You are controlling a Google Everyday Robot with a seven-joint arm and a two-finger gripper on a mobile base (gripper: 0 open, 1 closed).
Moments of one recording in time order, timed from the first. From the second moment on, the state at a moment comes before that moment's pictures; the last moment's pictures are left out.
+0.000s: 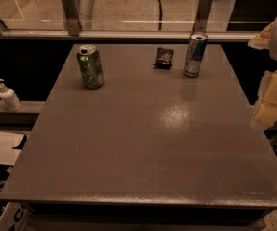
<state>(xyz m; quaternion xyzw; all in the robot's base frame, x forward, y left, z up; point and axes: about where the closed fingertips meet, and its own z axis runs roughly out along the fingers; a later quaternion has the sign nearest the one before) 0.438 -0.217 0.976 -0.60 0.78 -0.03 0.16</state>
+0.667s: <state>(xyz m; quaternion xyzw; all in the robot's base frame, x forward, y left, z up) 0.434 -0.206 0.966 -0.60 0.78 -0.01 0.17</state>
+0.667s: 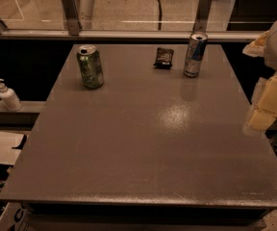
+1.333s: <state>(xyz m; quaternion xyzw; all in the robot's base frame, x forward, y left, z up) 0.427 -0.138 0.934 -0.58 0.78 0.09 0.23</state>
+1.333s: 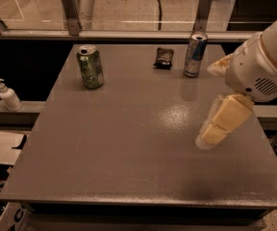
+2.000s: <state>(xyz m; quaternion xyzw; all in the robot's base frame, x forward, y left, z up) 0.444 -0.050 0.928 -0.54 0.76 0.17 0.32</state>
